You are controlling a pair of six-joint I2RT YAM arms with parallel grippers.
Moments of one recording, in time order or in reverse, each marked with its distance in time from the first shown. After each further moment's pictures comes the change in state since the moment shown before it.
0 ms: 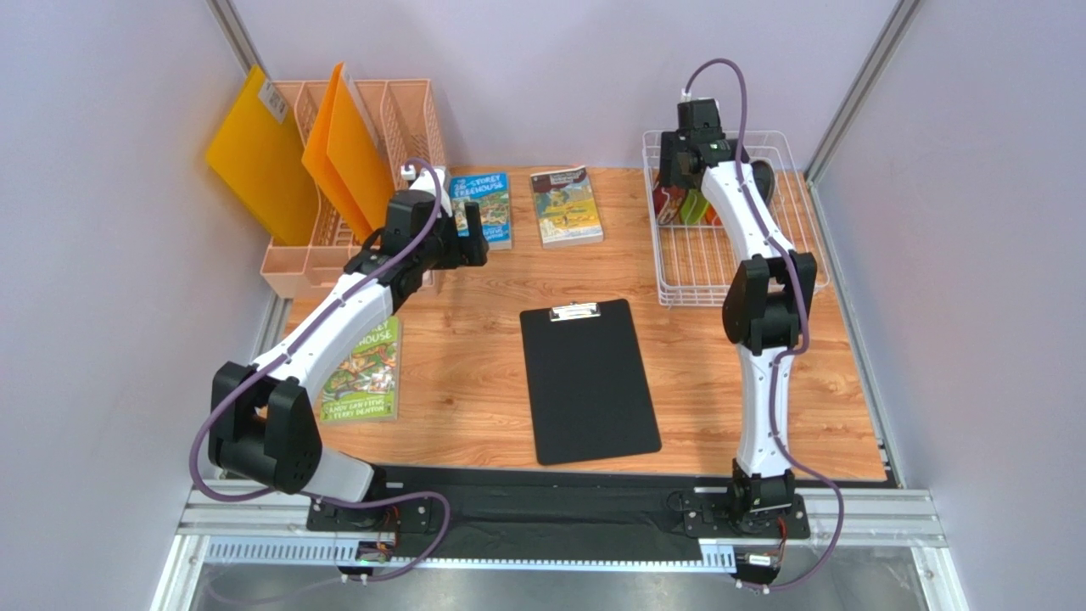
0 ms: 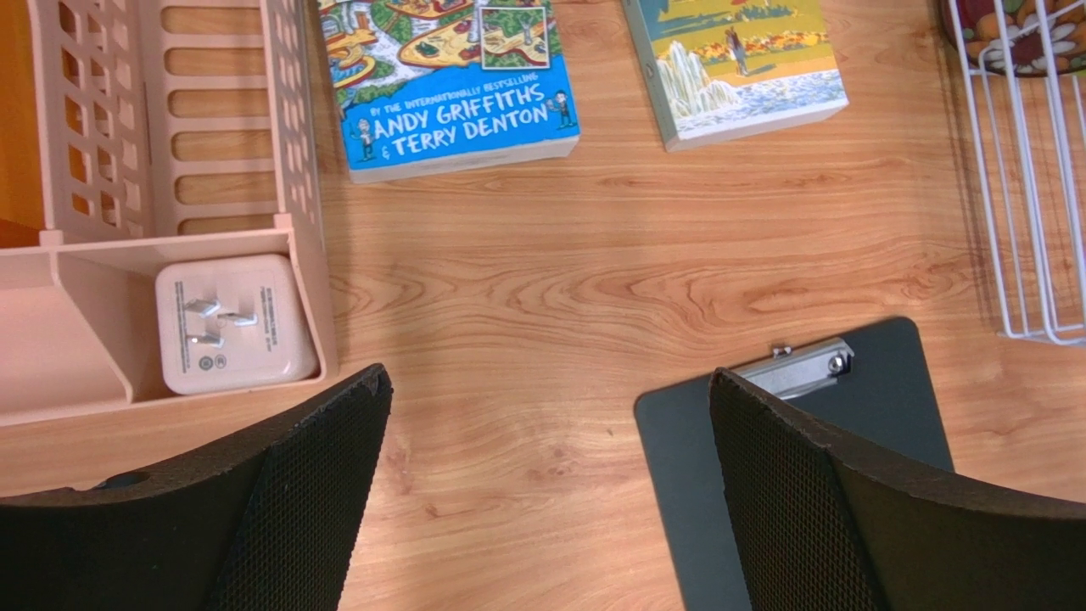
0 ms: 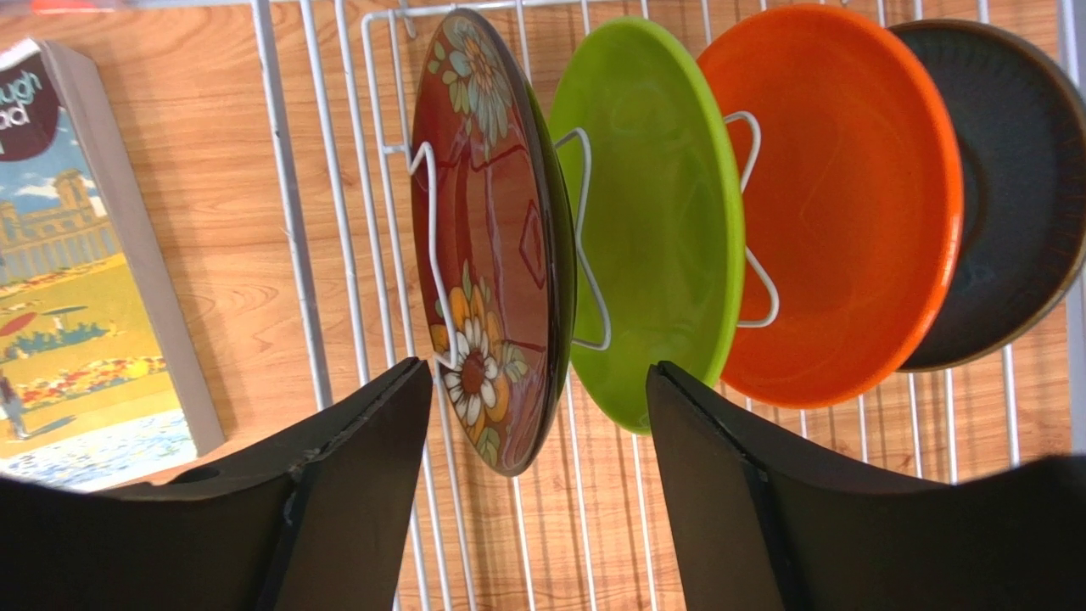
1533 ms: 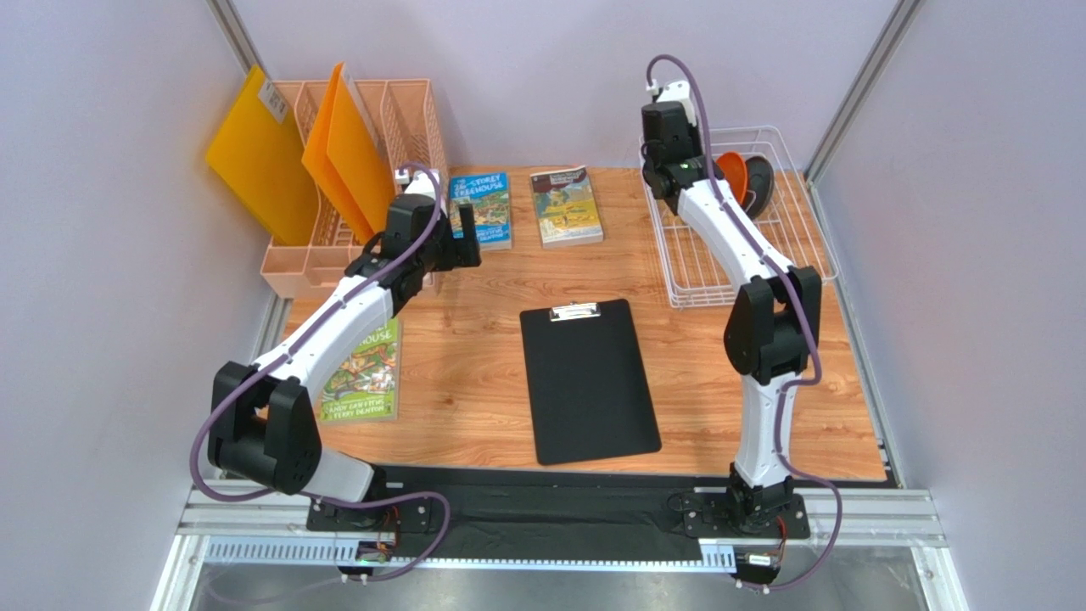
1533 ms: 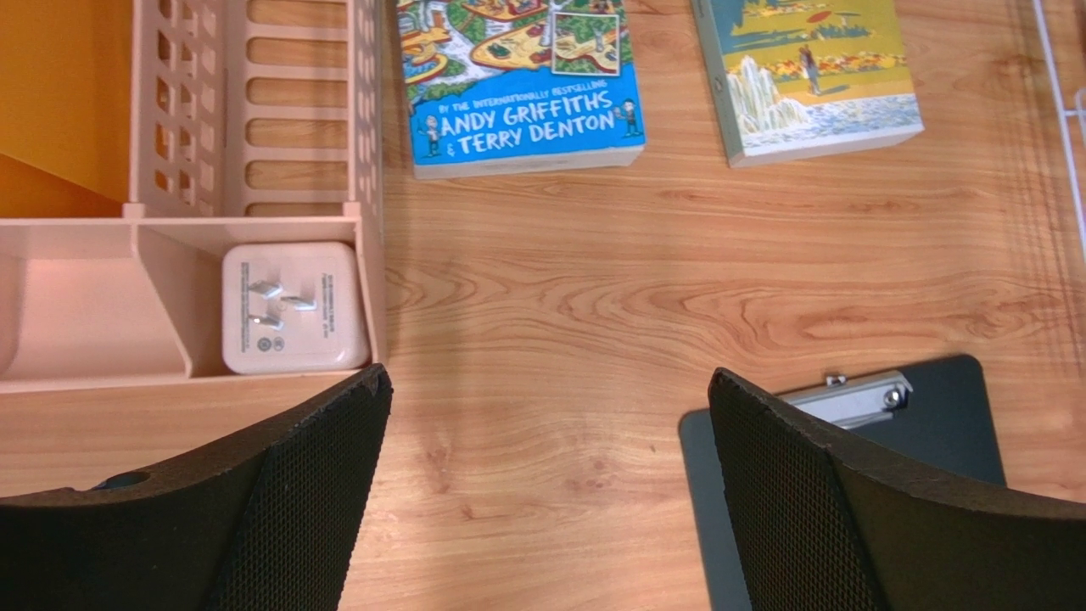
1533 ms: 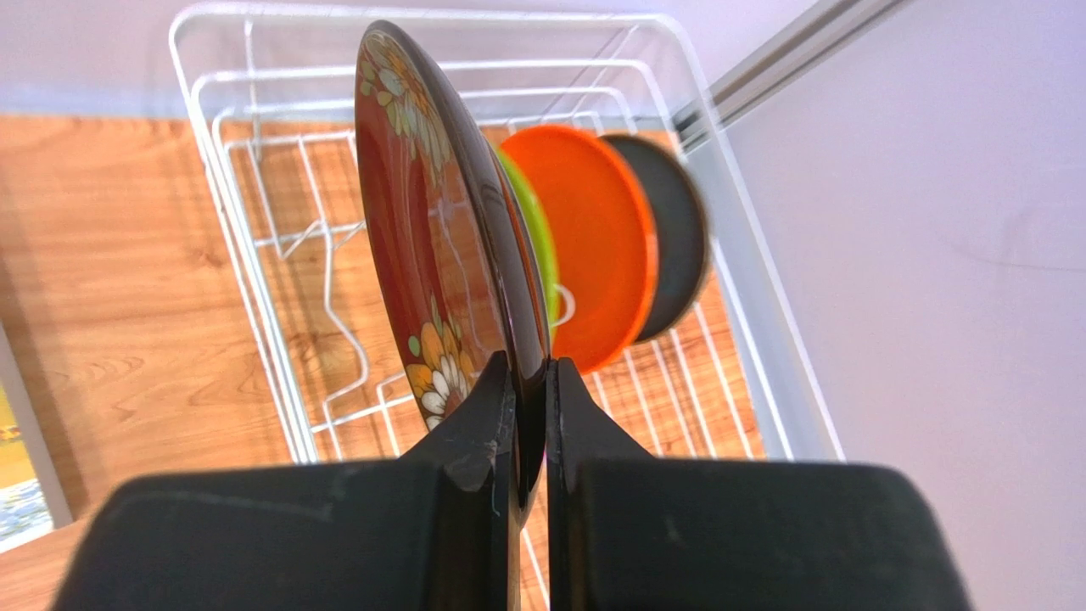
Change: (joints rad) left arm 0.000 0.001 -0.025 0.016 -0.106 -0.006; right arm 0.161 -0.224 -0.302 0.325 0.471 -0.266
